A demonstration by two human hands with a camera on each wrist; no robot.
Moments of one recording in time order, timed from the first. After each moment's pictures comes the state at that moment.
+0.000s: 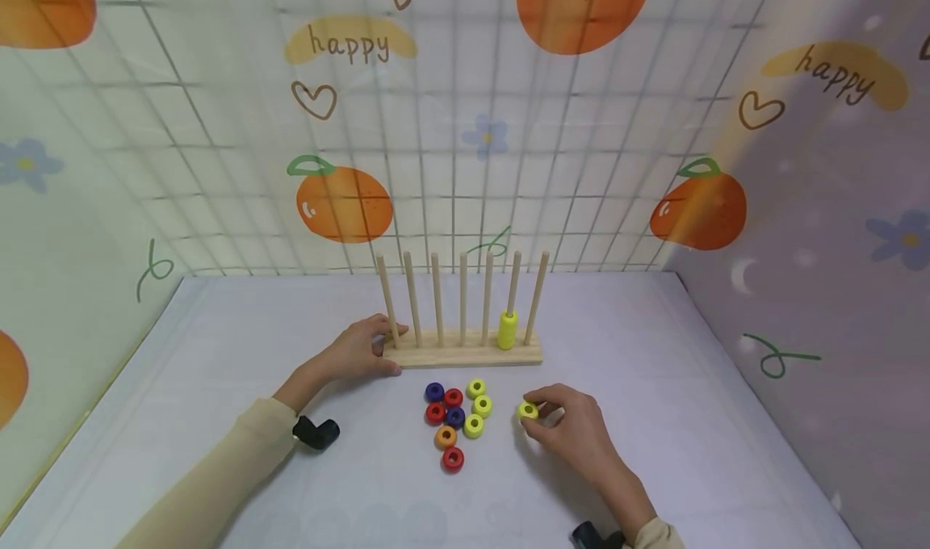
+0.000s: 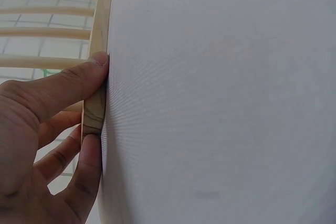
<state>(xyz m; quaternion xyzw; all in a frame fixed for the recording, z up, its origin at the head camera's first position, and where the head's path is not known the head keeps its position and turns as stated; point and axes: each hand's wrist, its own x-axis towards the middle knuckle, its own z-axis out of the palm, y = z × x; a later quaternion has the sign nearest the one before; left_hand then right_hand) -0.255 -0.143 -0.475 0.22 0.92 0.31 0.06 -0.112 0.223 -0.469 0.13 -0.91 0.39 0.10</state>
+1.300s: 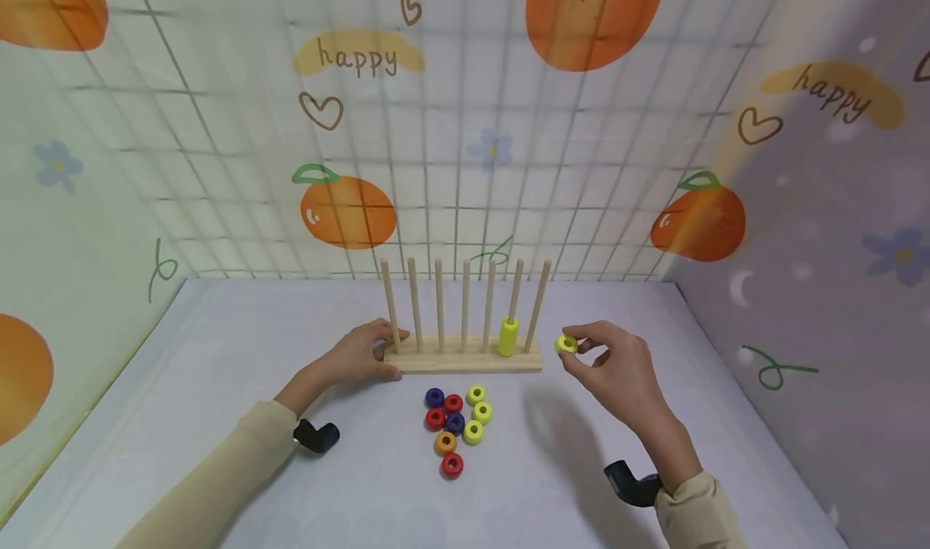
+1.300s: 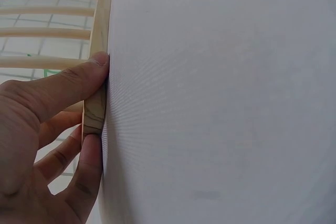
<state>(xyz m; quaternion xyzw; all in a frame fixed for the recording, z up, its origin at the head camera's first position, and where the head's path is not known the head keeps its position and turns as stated) -0.261 -0.147 -0.471 0.23 0.92 0.31 0.06 -0.141 0.250 -0.373 0.15 -0.91 0.31 0.24</state>
